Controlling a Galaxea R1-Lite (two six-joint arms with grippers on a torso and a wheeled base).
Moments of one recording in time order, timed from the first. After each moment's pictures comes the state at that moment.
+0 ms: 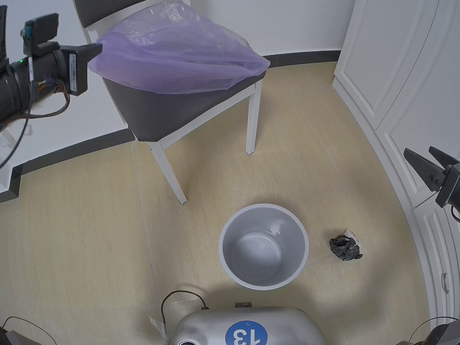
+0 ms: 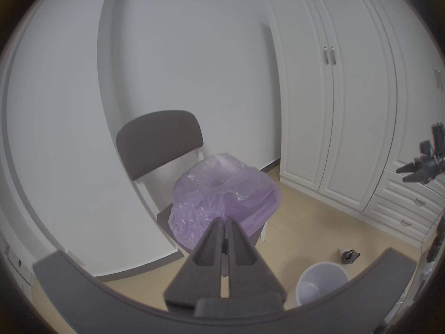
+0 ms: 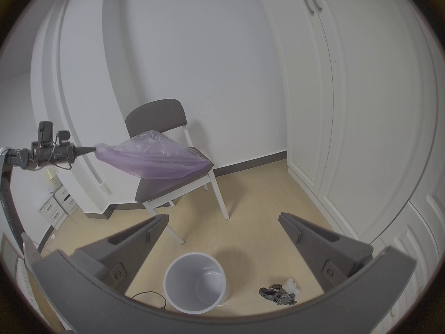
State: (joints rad) left arm -0.47 1.31 -1.28 -0.14 0.19 0.31; right arm 0.42 1.03 -0.52 -0.54 -0.14 0.10
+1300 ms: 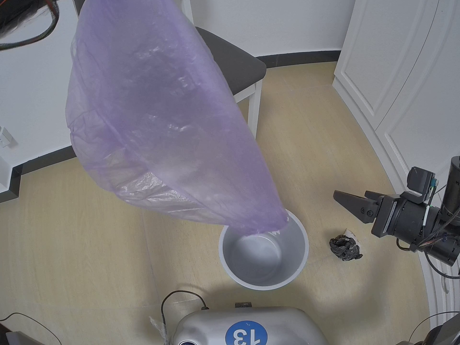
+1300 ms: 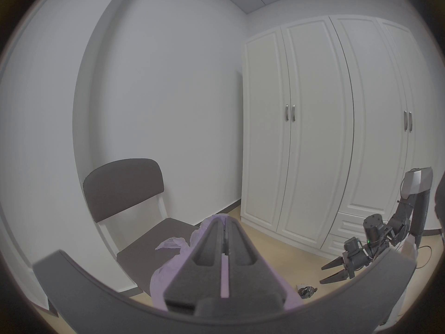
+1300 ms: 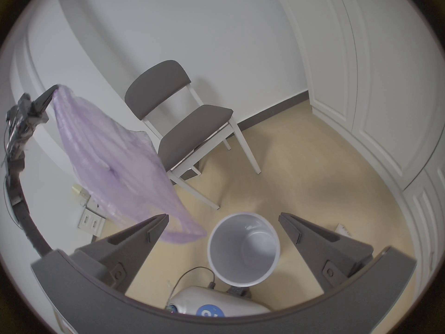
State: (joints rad) left arm -0.93 1.30 -1.51 -0.07 0.33 0.37; right arm 0.61 1.34 -0.50 -0.63 -0.11 0.43
